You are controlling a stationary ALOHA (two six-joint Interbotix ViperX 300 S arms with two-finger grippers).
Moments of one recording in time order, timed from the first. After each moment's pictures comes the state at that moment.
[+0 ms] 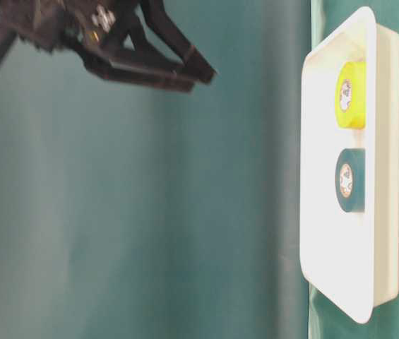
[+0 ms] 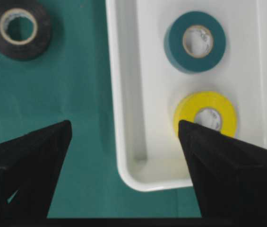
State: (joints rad) left arm 0.00 -0.93 1.17 -0.01 0.08 0.08; right arm -0.06 -0.29 0.46 -0.24 0.77 0.26
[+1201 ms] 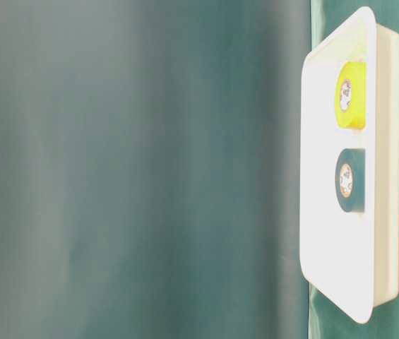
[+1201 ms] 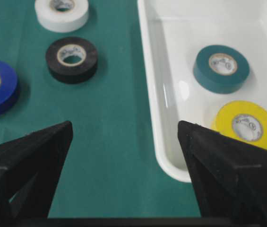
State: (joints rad) left arm 0.00 -0.93 1.17 -0.01 0.08 0.08; right arm -0.10 -0.81 1.18 -0.23 0.03 0.33
